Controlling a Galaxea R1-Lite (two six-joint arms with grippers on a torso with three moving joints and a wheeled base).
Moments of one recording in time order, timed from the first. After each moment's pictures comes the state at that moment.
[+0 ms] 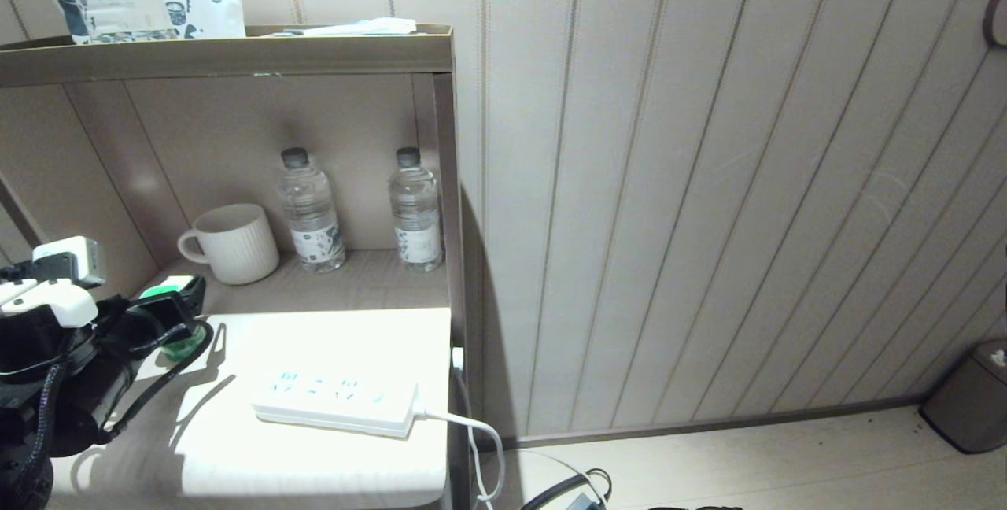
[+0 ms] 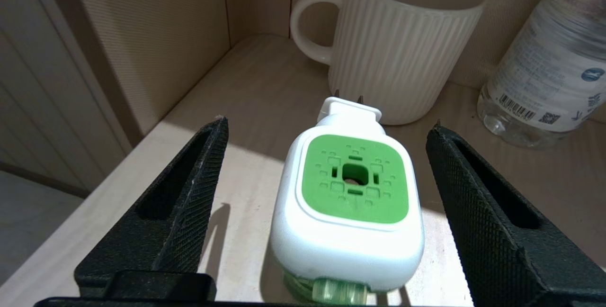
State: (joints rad) left arm 0.03 1.77 -0.27 -1.37 0.29 -0.14; right arm 0.00 0.00 -0.02 0.06 0.00 -0.06
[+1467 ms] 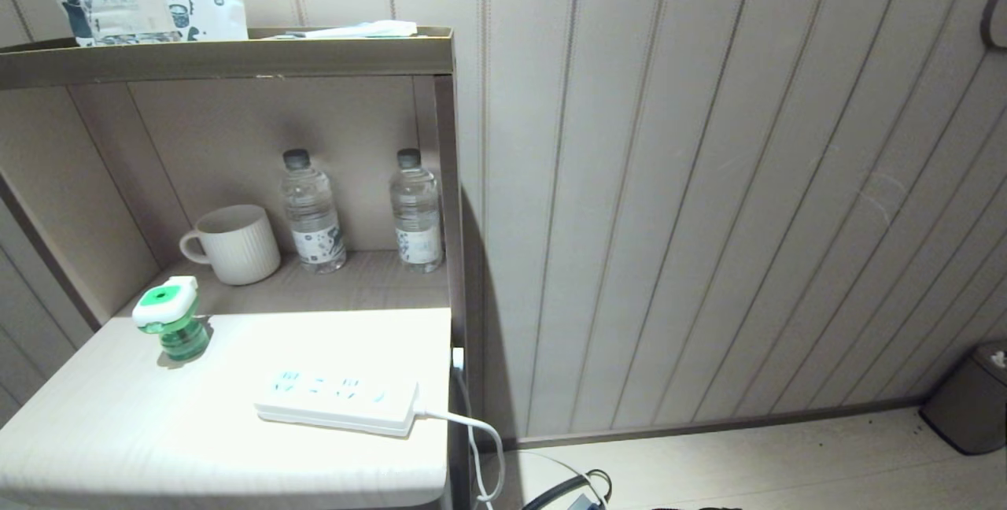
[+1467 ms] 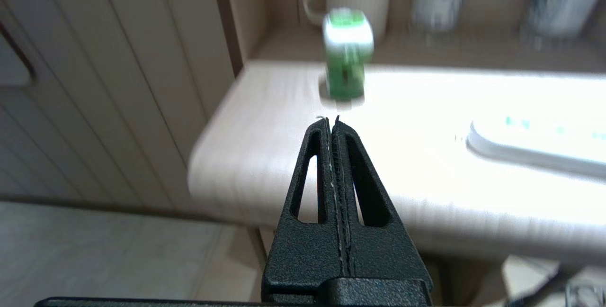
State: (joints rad) left arm 0.01 0.28 -0.19 -0.06 0.17 0.06; right arm 0.00 0.00 -0.02 0.06 0.00 -0.06
